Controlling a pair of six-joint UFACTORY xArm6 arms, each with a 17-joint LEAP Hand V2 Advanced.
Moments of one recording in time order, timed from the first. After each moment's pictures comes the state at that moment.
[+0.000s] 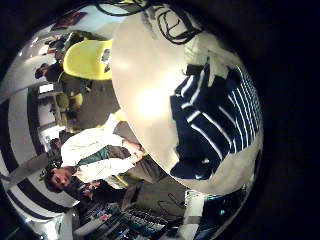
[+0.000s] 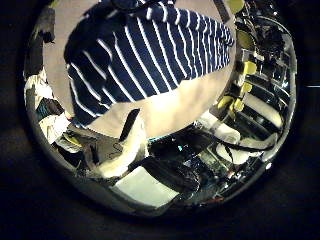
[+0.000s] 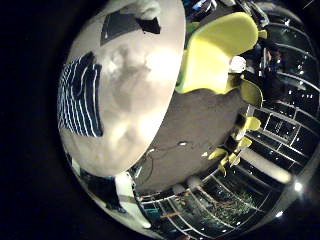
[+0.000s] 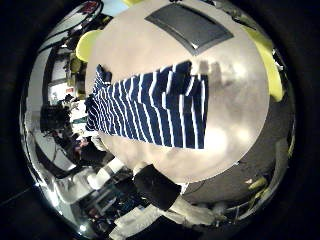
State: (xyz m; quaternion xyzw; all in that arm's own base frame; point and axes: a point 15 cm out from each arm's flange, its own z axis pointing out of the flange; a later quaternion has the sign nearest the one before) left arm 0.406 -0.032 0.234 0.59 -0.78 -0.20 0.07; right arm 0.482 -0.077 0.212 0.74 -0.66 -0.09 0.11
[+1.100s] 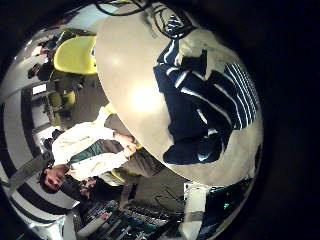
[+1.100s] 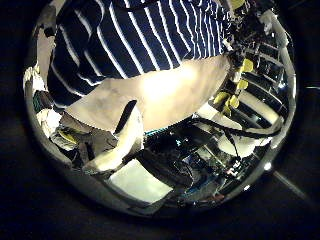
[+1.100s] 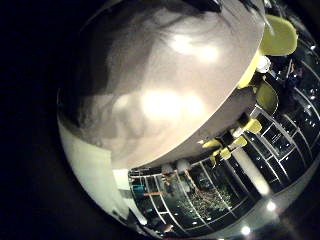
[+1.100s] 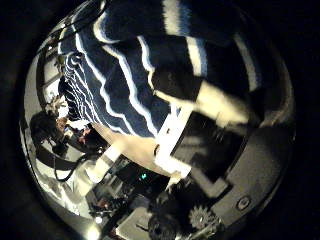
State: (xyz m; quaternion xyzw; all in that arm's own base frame) left arm 0.385 -0.019 0.230 0.60 -0.78 -0.19 0.07; right arm 0.427 -0.045 0.124 0.75 -0.60 -0.20 0.19
